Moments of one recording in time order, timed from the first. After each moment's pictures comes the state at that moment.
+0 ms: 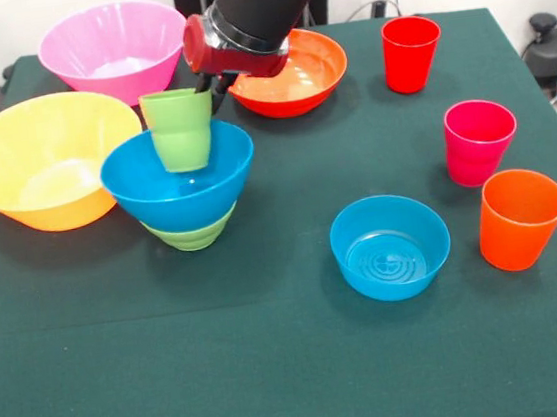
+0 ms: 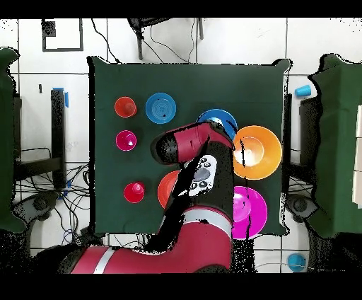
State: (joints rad) arm -0.06 -0.46 -0.18 1.42 -0.50 0.74 1.67
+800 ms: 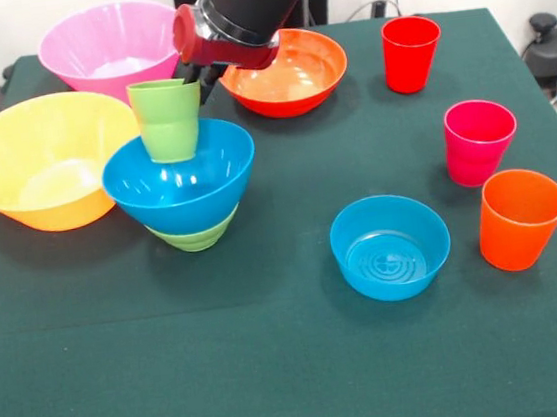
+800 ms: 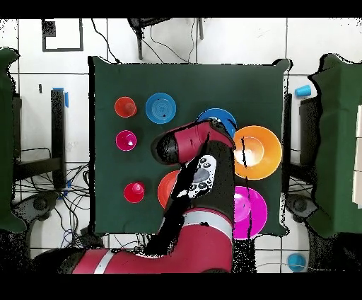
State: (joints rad) arm -0.06 -0.48 -0.18 1.41 -0.54 0.77 1.67
